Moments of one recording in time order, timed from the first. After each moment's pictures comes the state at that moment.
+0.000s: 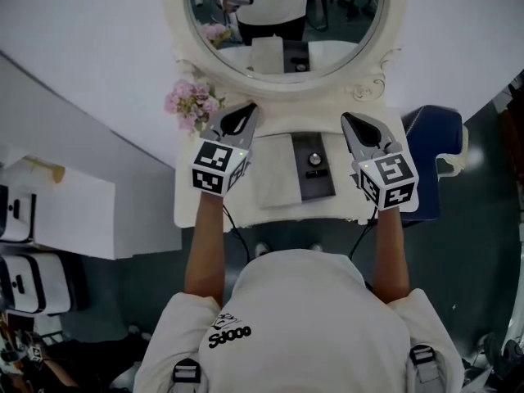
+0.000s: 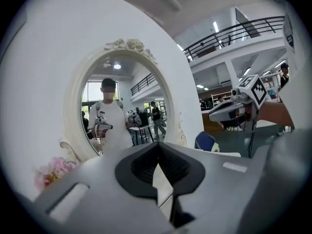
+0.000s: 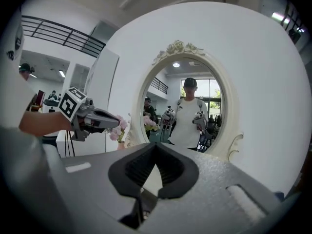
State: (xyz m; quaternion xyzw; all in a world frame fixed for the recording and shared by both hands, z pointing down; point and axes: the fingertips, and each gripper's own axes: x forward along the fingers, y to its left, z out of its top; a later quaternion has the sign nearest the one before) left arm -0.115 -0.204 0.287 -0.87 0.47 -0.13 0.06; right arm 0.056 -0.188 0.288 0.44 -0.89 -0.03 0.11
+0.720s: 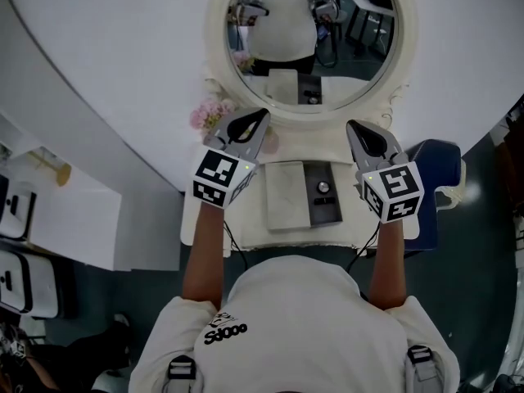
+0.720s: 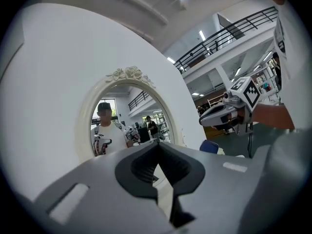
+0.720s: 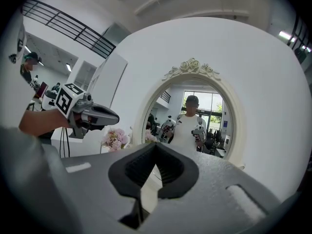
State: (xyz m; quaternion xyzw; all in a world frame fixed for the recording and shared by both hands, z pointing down) left arm -0.136 -0.183 0.207 -0.87 0.45 -0.08 0.15; right arm 0.015 -0.182 0.217 0.44 -0.89 -0.11 0.09
